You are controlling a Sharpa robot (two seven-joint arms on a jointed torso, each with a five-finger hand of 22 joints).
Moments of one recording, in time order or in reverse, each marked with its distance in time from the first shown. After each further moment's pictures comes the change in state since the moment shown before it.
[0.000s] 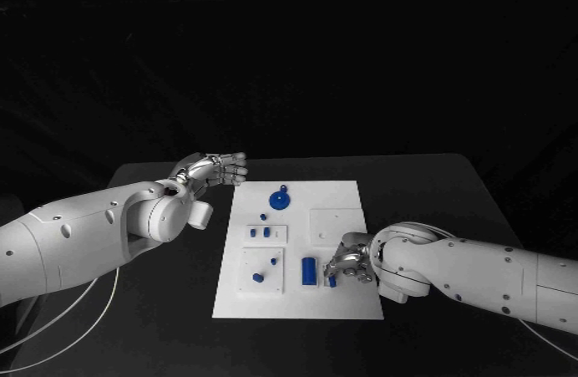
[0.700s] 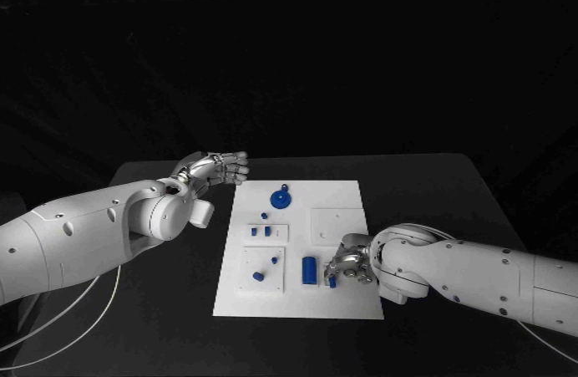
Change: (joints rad) left arm 0.000 0.000 0.000 0.000 0.000 0.002 -0.002; left_hand 0.000 0.000 0.000 0.000 0.000 0.000 0.000 0.000 -0.001 0.000 0.000 0.000 -0.001 0.000 0.000 -0.004 0.002 0.000 0.000 0.000 0.000 0.001; right arm -0.009 0.012 -0.001 -0.015 -0.006 -0.001 0.000; right_hand -0.014 -0.006 -0.006 0.000 0.000 0.000 0.000 0.001 0.000 0.000 0.000 0.000 0.000 0.000 0.001 0.000 0.001 0.000 0.000 0.000 0.000 0.000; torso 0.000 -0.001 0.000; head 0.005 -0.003
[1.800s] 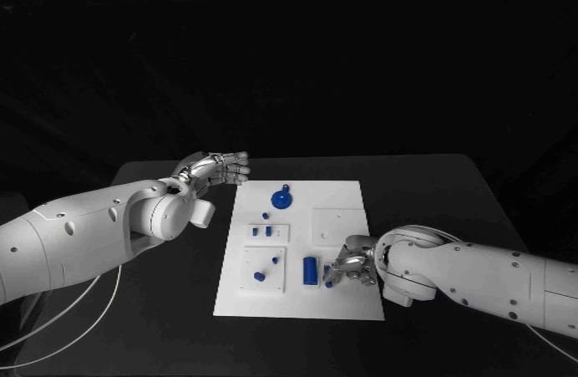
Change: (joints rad) left arm 0.000 -0.003 0.000 0.000 0.000 0.002 -0.002; left_hand 0.000 0.000 0.000 0.000 0.000 -0.003 -0.003 0.000 0.000 0.000 0.000 0.000 0.000 0.000 0.000 0.000 0.003 0.000 0.000 0.000 0.000 0.002; right arm -0.001 -0.029 0.000 0.021 -0.001 0.015 0.034; right_hand -0.015 -0.104 -0.090 -0.039 0.000 -0.002 -0.002 0.000 -0.002 0.000 0.000 -0.004 0.005 -0.004 0.000 0.000 0.000 0.000 -0.004 -0.012 0.000 0.000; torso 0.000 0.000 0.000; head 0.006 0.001
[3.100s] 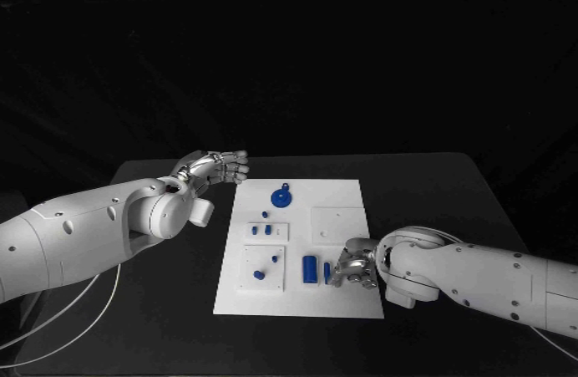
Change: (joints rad) left arm 0.000 -0.001 0.000 0.000 0.000 0.001 -0.001; left_hand 0.000 0.000 0.000 0.000 0.000 0.000 0.000 0.003 0.000 0.000 0.000 0.000 0.000 0.000 0.000 -0.003 0.003 0.000 0.000 0.000 -0.004 0.001; right arm -0.011 -0.008 0.000 -0.003 -0.004 0.032 0.022; right_hand 0.051 0.139 -0.025 0.005 0.000 -0.002 -0.002 0.000 0.003 0.000 0.000 -0.004 0.004 0.003 -0.001 0.000 0.003 0.000 0.000 0.001 0.000 0.000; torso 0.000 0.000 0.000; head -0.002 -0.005
